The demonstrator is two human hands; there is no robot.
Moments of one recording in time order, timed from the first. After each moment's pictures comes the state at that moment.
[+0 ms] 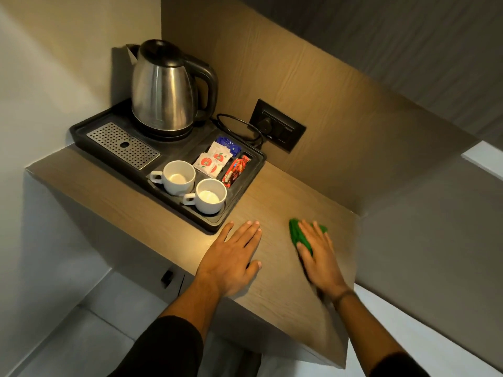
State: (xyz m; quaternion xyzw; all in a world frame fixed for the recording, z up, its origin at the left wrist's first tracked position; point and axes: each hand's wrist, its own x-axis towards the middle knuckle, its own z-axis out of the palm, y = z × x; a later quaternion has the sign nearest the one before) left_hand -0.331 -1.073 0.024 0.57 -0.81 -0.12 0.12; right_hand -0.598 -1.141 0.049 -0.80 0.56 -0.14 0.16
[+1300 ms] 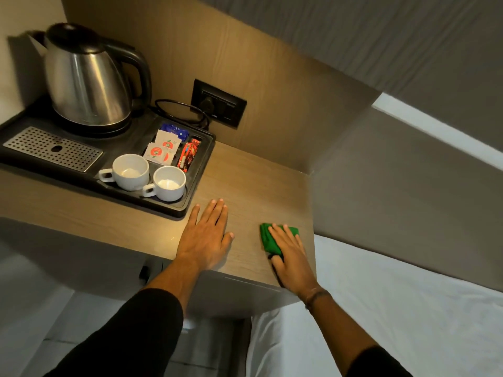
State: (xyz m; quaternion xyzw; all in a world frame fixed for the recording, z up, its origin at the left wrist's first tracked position) left_hand -0.331 -1.074 0.027 0.55 -0.83 -0.12 0.05; right_hand -0.589 -1.014 0.048 -0.74 0.64 -0.13 0.17
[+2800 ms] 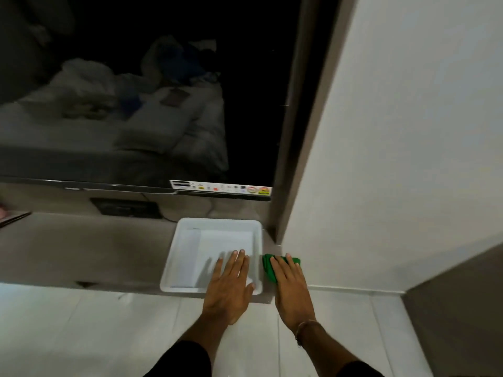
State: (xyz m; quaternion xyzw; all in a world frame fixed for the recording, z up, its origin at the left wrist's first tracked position) left_hand 0.006 -0.058 0.006 0.98 -0.20 -0.09 0.04; right_hand -0.039 -0.244 -0.007 -0.98 0.00 -0.04 0.19
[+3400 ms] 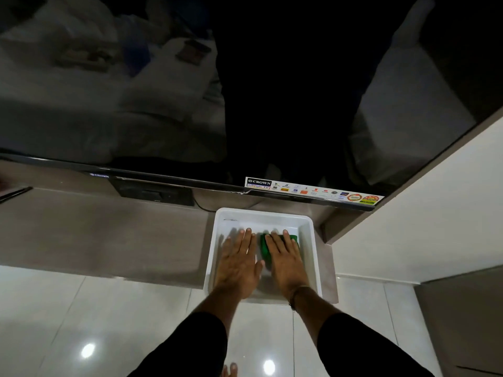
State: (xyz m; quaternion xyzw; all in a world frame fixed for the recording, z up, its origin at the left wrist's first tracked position) left_hand 0.117 0.050 -0.059 0.97 -0.19 -0.11 0.07; right_hand 0.101 -0.111 -0.066 -0.99 -0.02 0.10 0.10
